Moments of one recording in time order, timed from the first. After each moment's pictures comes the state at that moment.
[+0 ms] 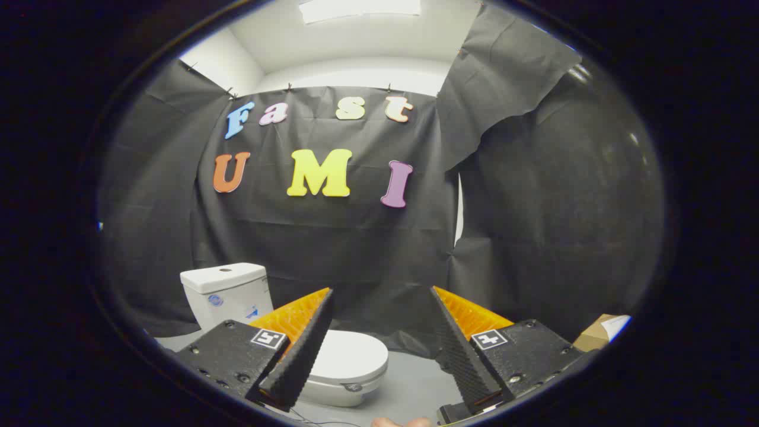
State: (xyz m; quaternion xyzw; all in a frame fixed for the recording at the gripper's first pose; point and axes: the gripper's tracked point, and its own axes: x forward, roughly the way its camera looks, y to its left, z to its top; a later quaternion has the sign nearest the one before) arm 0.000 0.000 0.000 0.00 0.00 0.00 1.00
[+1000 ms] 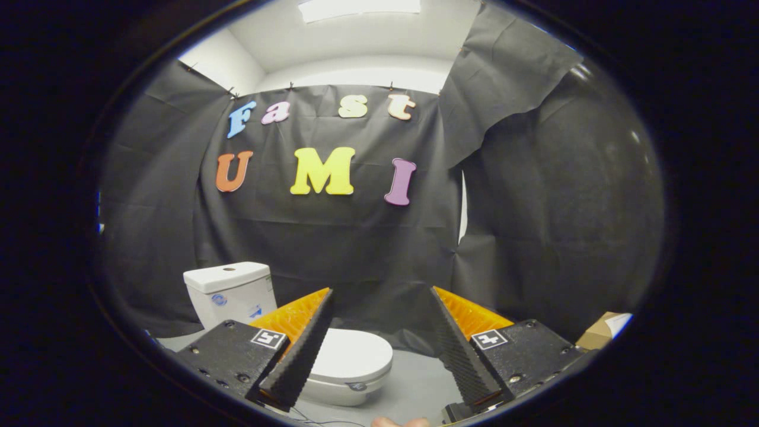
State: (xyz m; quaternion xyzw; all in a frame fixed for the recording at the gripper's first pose) arm 0.001 0.007 -0.003 0.00 0.01 0.01 1.00
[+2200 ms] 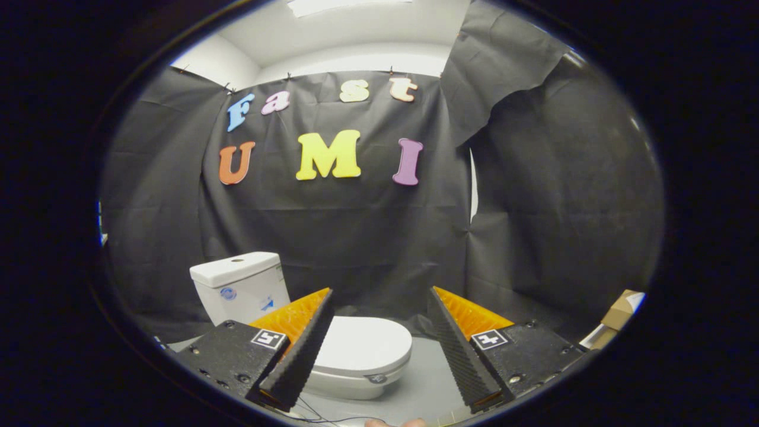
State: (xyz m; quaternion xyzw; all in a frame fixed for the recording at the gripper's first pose) arm 0.021 0.037 -0.056 0.02 0.06 0.02 1.00
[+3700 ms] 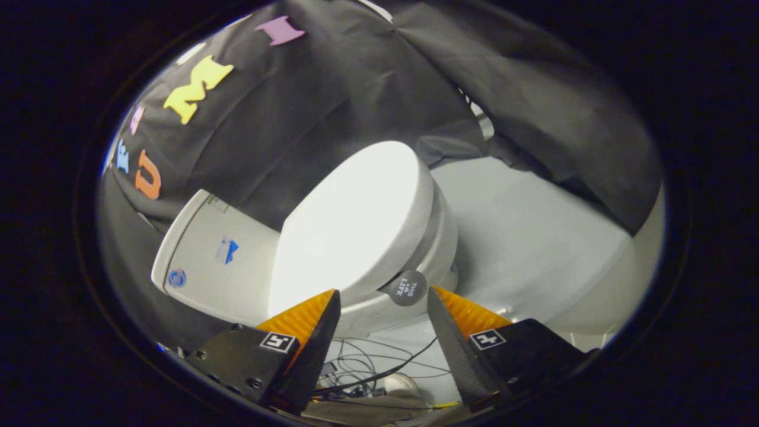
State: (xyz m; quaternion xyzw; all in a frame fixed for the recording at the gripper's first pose) arm 0.130 0.053 -0.404 0.36 0.42 0.00 0.84
